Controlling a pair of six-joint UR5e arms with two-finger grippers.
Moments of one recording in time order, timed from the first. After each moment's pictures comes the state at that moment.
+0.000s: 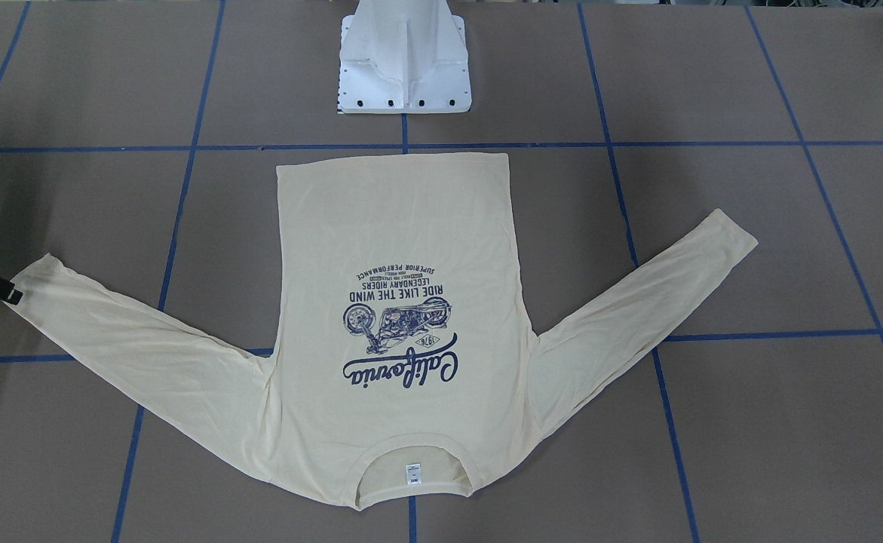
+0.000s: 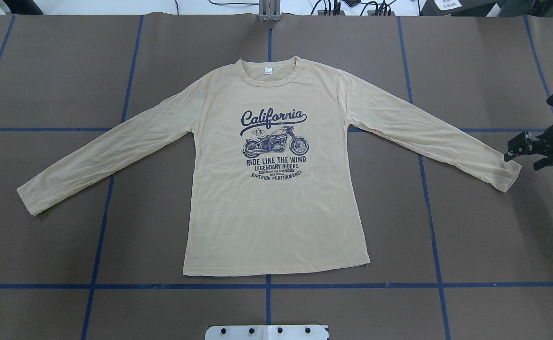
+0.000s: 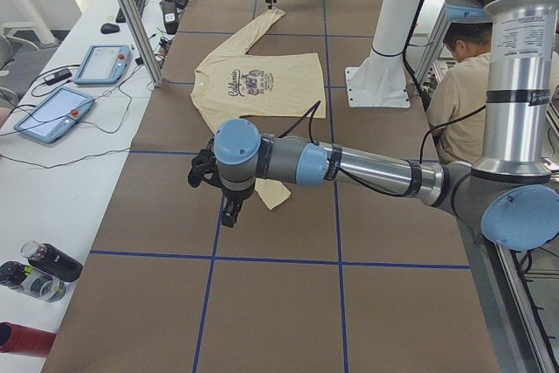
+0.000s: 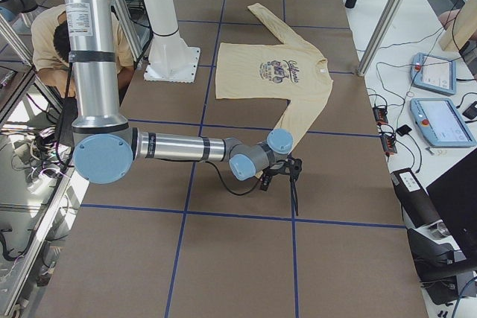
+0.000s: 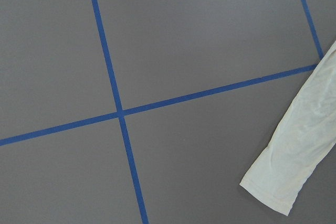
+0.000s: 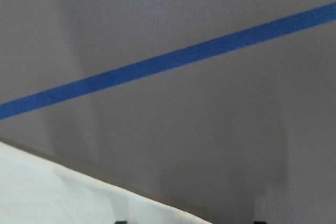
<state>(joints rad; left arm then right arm) -1.61 -1.54 -1.80 -1.54 -2.49 0.14 1.12 -1.52 1.38 -1.02 2.35 0.90</state>
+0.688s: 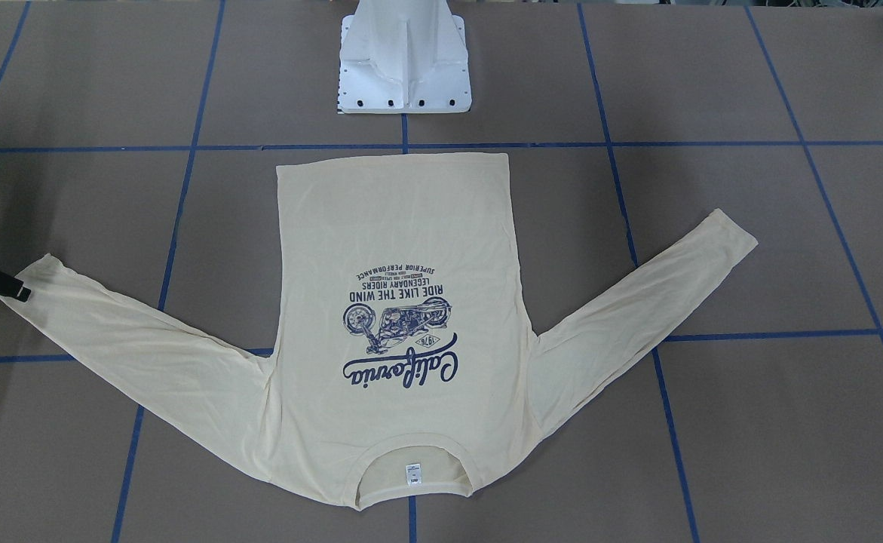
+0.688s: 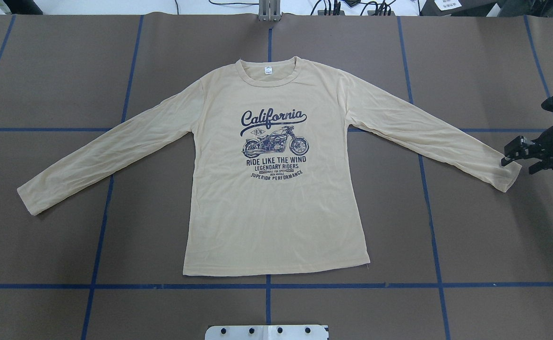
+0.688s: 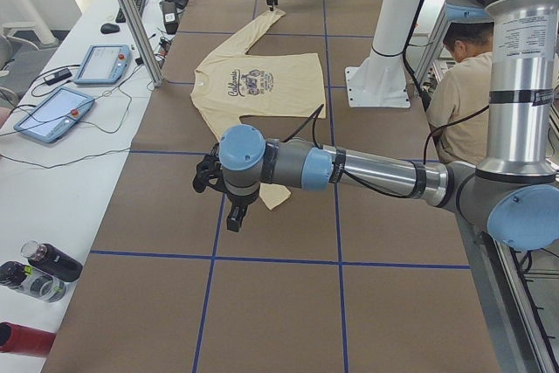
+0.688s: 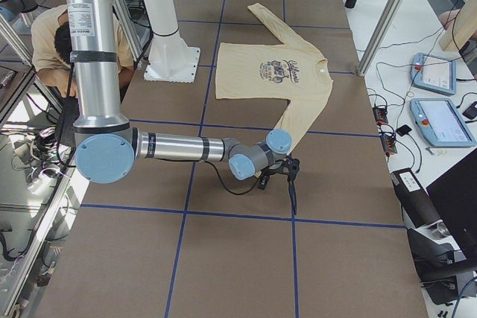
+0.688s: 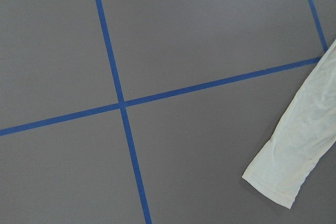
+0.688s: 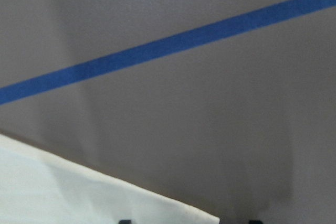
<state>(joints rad) -1.61 -1.52 -1.80 -1.55 -2.49 0.15 1.10 -1.52 1.38 -1.02 2.35 0.90</state>
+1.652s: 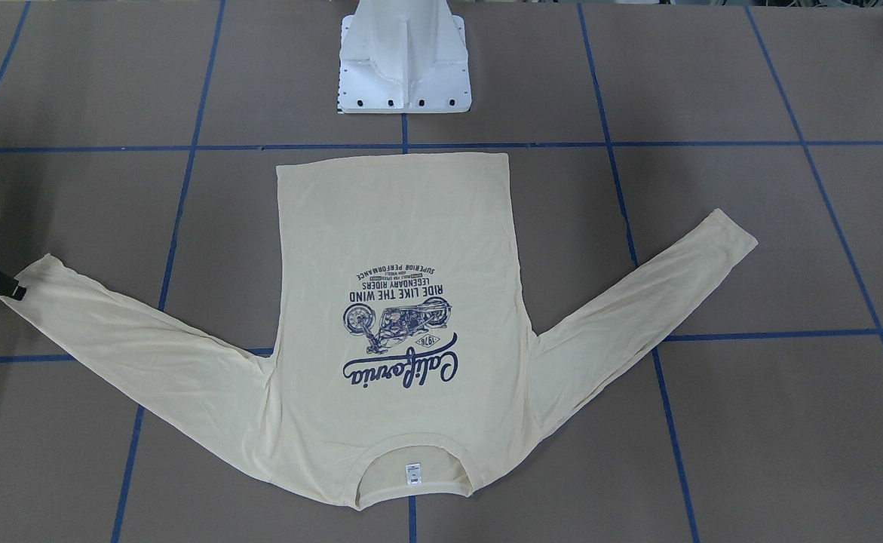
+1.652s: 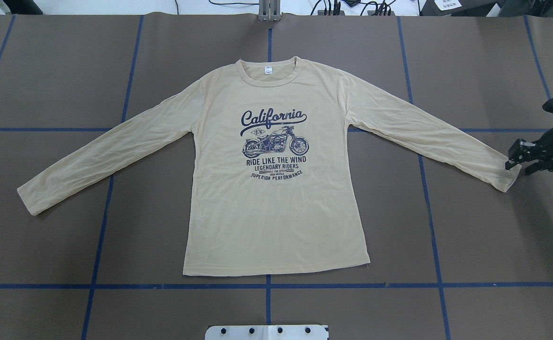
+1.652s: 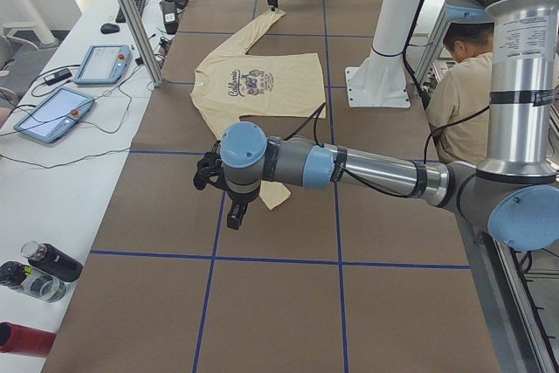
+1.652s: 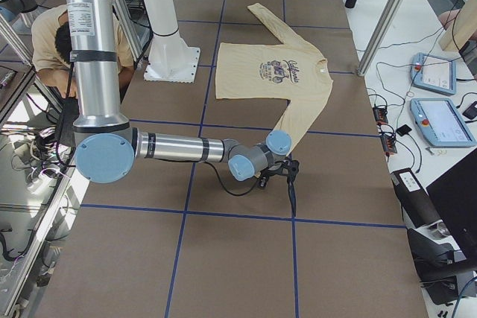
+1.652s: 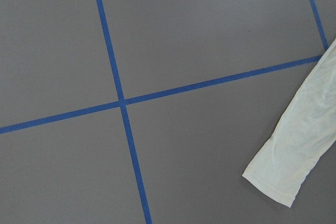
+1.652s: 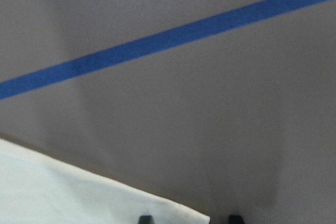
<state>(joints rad) -1.61 -1.51 -1.82 -1.55 -2.49 0.14 1.10 -1.53 1.38 -1.02 2.35 0.90</state>
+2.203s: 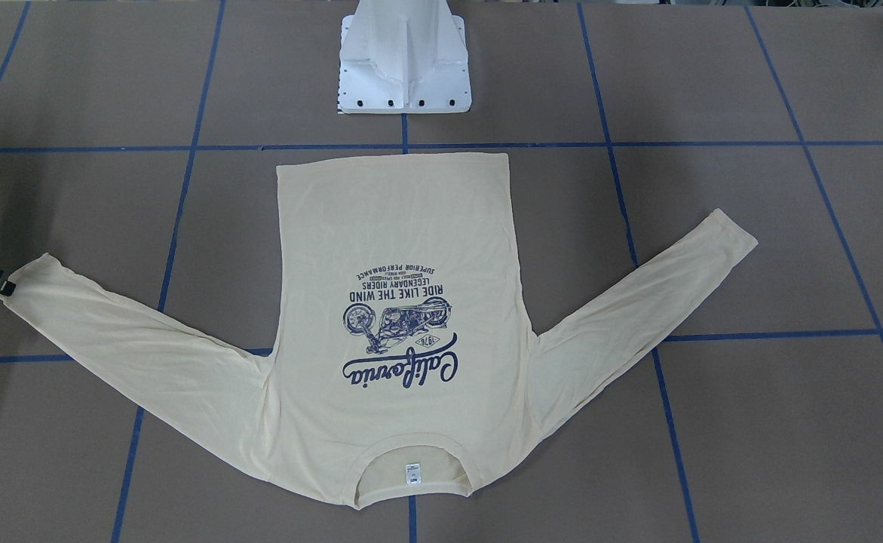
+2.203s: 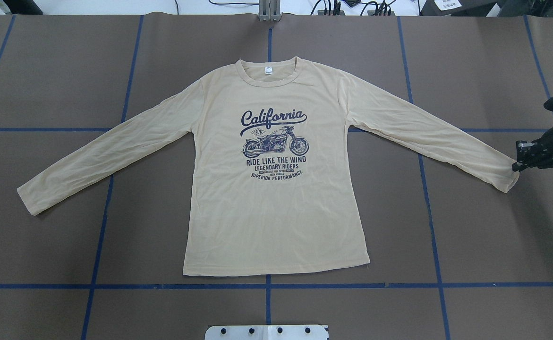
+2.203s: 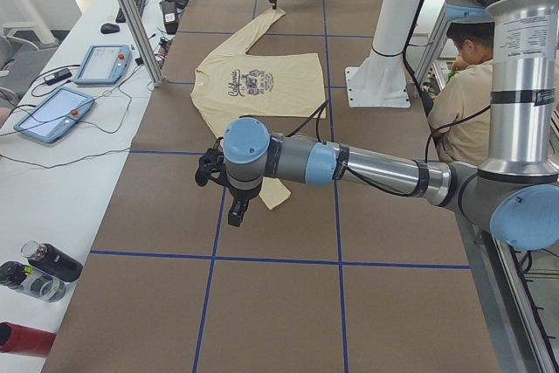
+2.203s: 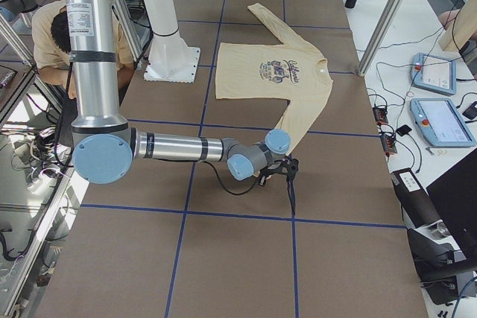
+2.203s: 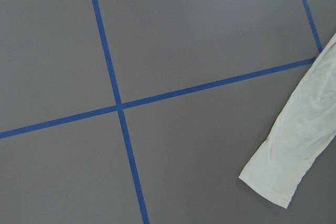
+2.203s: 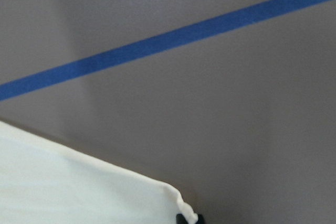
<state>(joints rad) -1.61 -1.50 -1.84 -1.54 -2.49 0.14 1.11 -1.53 1.41 -1.02 2.37 0.91</state>
